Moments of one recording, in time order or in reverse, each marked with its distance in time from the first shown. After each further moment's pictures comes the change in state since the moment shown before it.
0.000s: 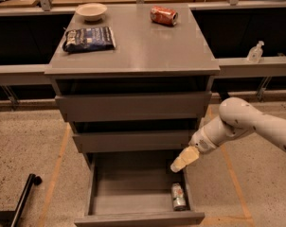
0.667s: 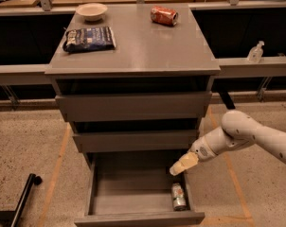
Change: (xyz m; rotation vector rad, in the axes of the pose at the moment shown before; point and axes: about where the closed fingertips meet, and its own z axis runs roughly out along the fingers) arm 0.019 -0.015 0.036 -0.091 -0.074 0.101
